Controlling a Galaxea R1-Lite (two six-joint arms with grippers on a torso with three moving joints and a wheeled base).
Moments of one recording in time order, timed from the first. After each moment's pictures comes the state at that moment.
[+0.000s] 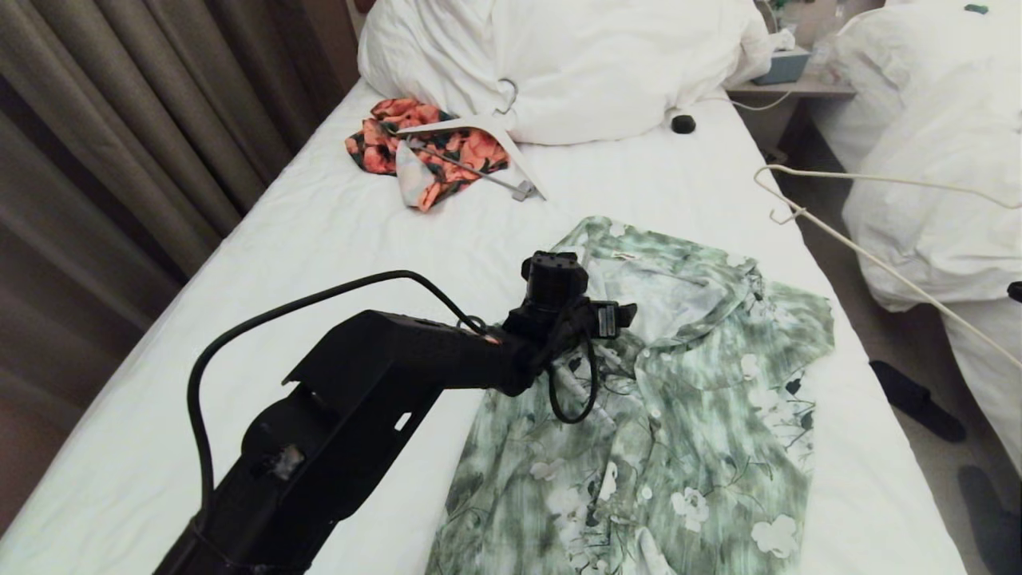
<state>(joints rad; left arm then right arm) -0.66 2.57 -1.96 -0.42 0.04 -0.20 -0.71 1.68 -1.19 0.25 1.52 -0.80</state>
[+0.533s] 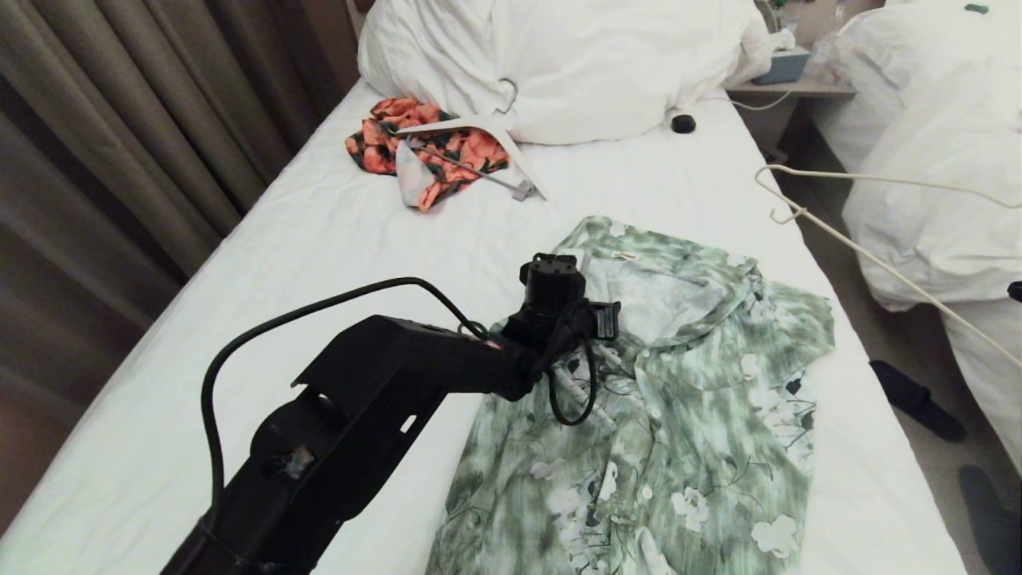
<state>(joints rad) -0.66 2.59 -1.96 -0.46 0.04 -0.18 -0.71 1.68 -1.19 0.25 1.52 -0.80</state>
